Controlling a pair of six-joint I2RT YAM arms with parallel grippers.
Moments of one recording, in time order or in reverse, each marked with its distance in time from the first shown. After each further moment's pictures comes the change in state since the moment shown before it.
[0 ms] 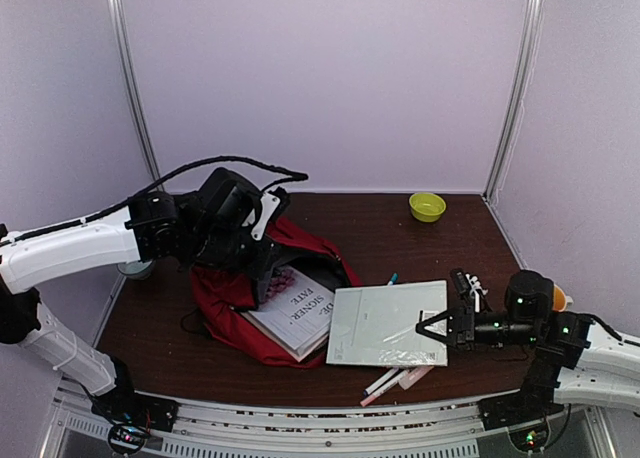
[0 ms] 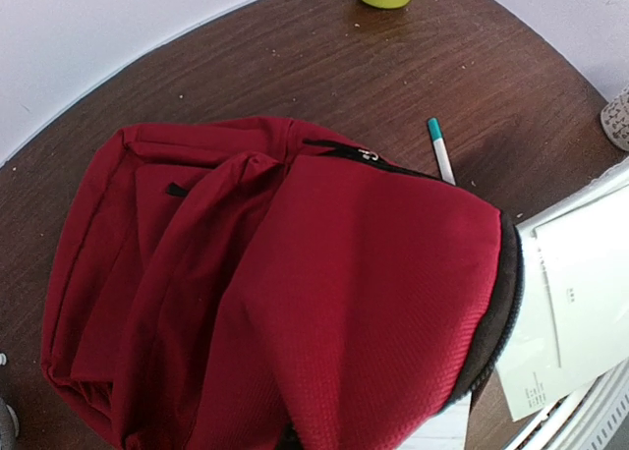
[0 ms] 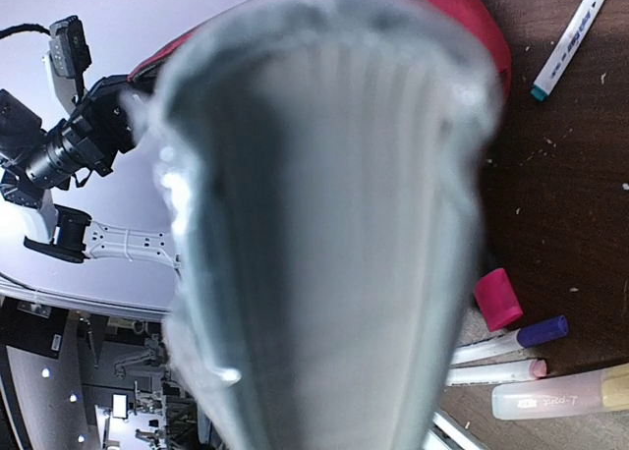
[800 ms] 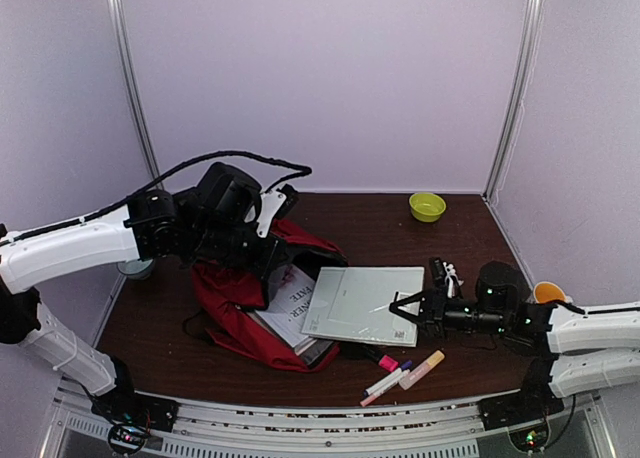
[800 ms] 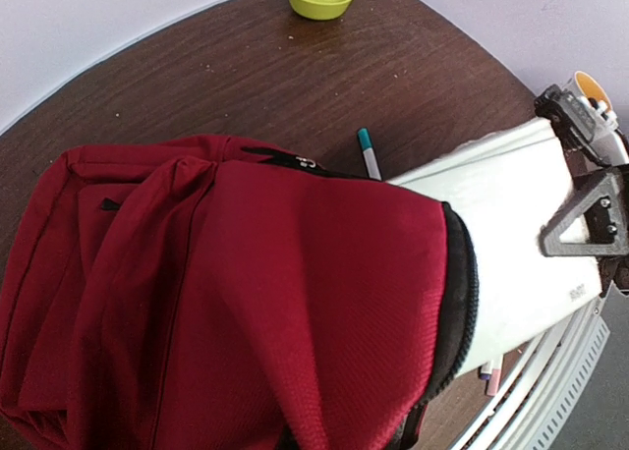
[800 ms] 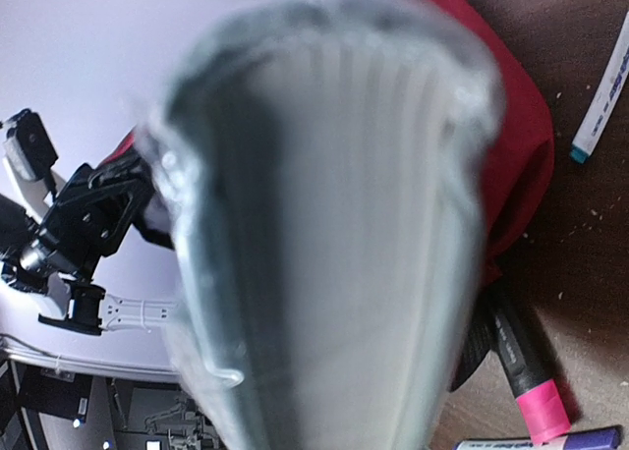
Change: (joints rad) left arm 0.000 0.000 0.011 0.052 0.160 -0.015; right arm 0.024 0.421 0.022 0.468 0.090 0.158
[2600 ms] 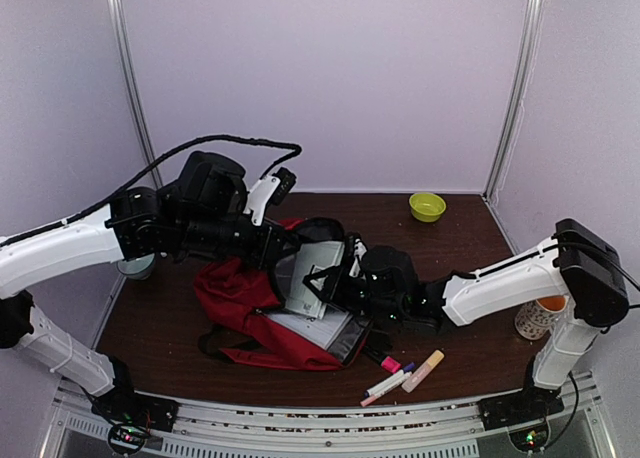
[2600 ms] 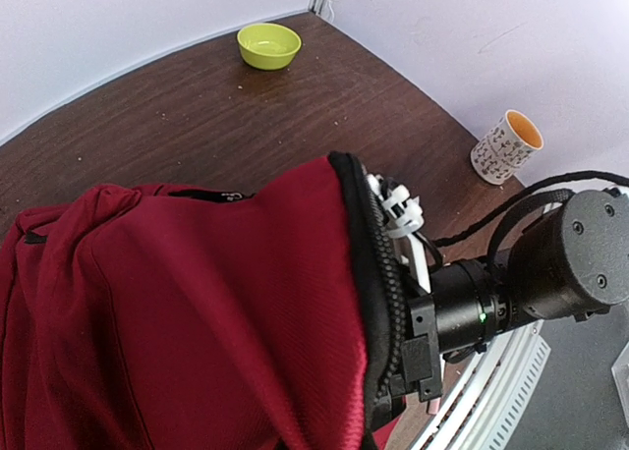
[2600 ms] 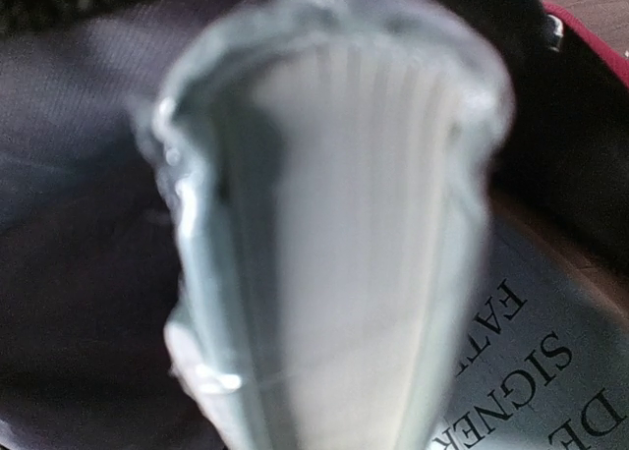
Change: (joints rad) left arm -0.011 -0.061 0.003 0.082 0.091 -0.034; right arm 0.246 0.747 0.582 0.133 0.439 -0.112
